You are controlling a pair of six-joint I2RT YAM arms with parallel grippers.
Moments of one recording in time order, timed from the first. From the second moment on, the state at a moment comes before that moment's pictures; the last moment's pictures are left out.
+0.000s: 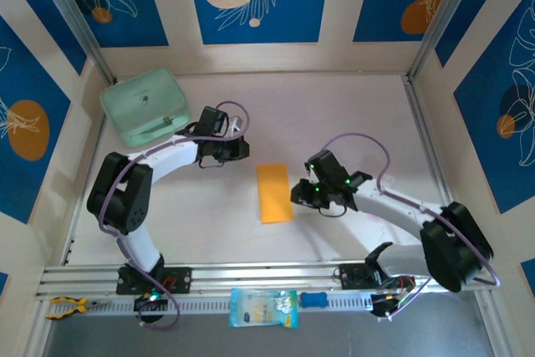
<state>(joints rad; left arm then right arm) -0.44 1.75 1.10 -0.27 0.48 -0.50 0.63 1.23 0.60 -0.39 -0.29 0.82</state>
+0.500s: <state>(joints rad) -0.45 1.77 1.00 -0.09 0.65 -0.58 0.61 1.20 0.51 -0.32 -0.29 1.01</state>
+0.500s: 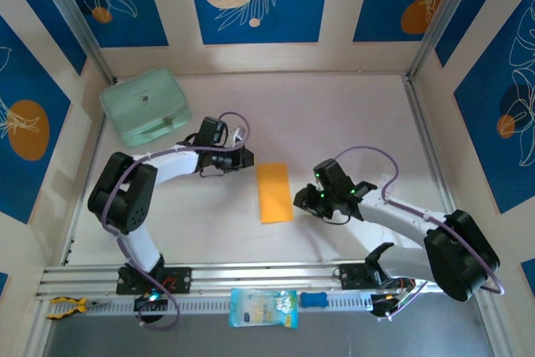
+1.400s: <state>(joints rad) -0.51 1.94 1.10 -0.03 0.74 -0.65 0.58 1.17 0.47 -0.26 -0.37 1.11</state>
